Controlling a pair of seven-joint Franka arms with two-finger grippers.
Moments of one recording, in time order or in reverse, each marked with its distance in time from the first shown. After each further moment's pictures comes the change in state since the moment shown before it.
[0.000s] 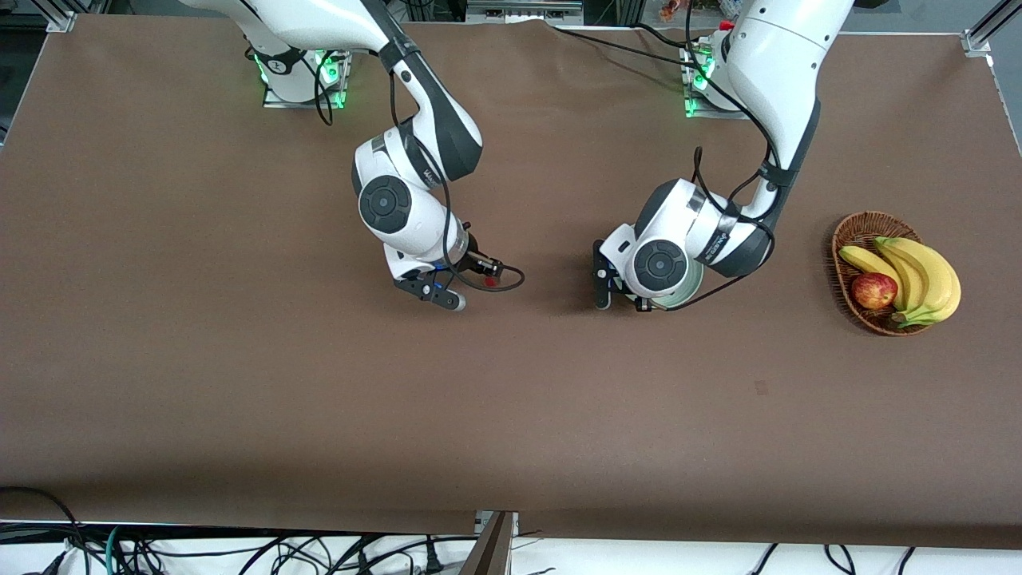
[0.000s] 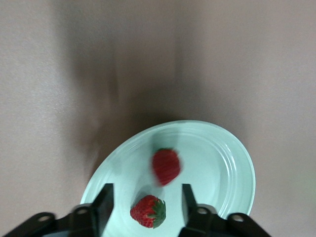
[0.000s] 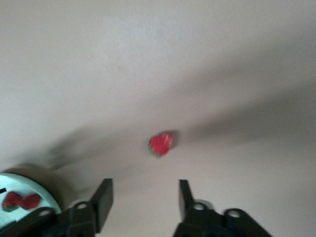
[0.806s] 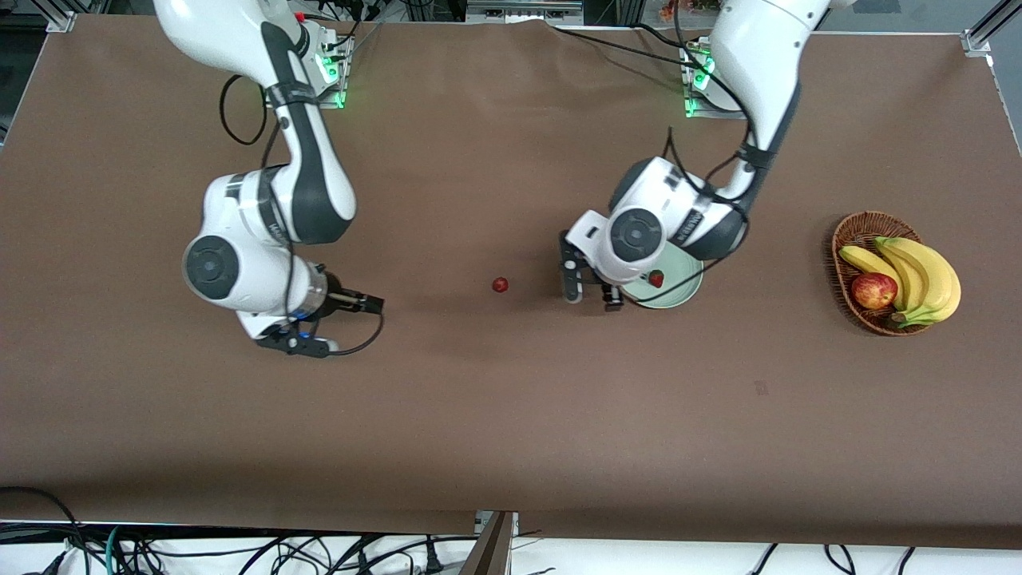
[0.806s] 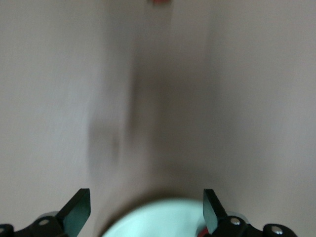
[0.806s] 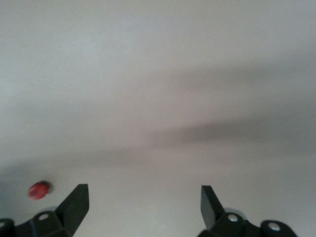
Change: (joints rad) left arm -0.117 0.002 -0.019 0.040 -0.060 0.124 -0.211; right arm -0.095 -0.010 -0.303 0.023 -0.003 -0.266 -0.577
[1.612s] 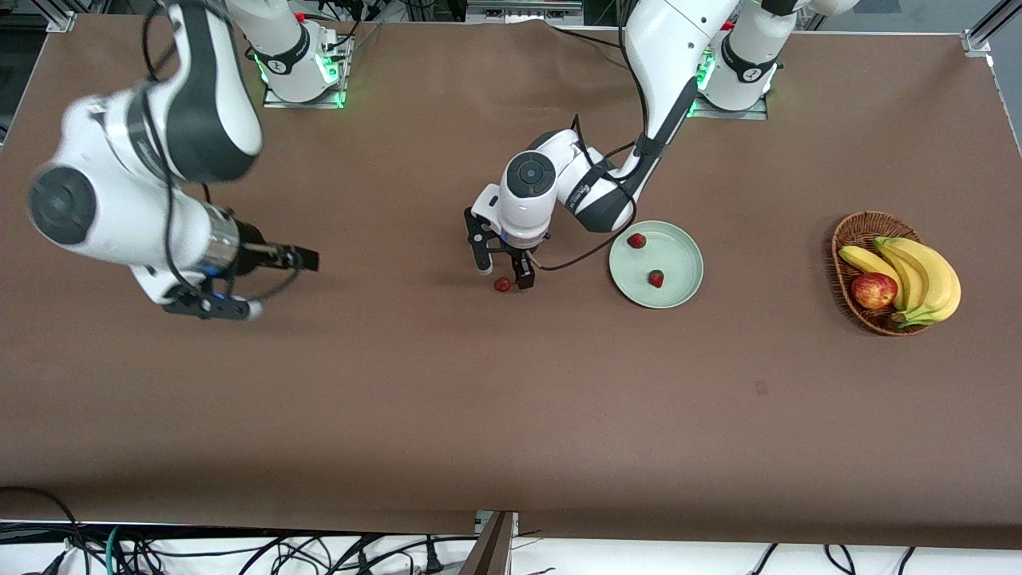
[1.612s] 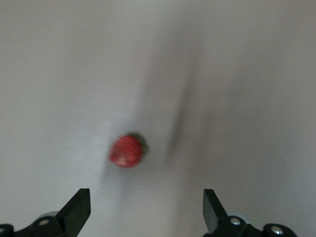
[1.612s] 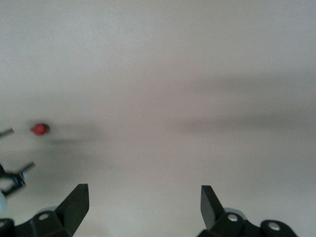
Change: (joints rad) left arm -0.211 0.115 0.029 0.098 0.000 0.256 -0.341; right arm 0.002 -0.275 -0.054 0.028 -0.183 -0.321 -0.032
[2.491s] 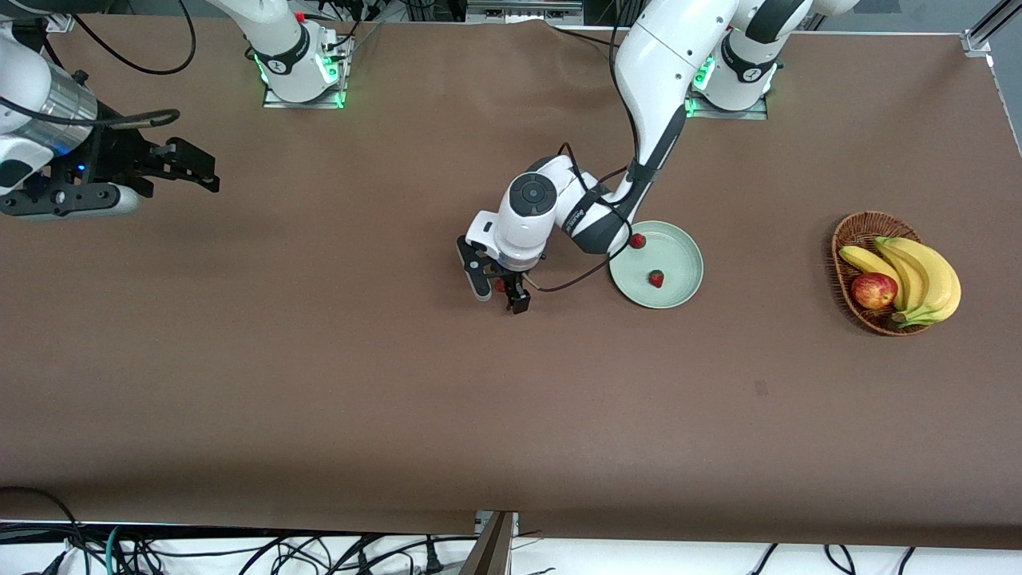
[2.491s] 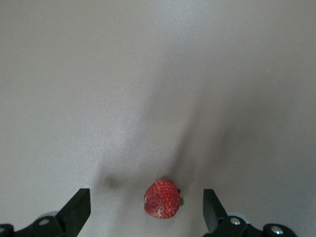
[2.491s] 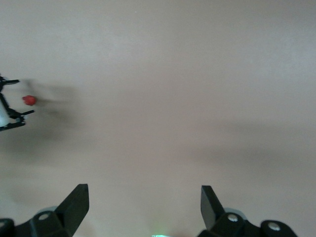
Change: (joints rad) left arm 0.000 0.118 0.008 0.085 0.000 0.124 -0.097; right arm -0.450 -0.260 0.454 -0.064 -0.216 -0.056 -0.115
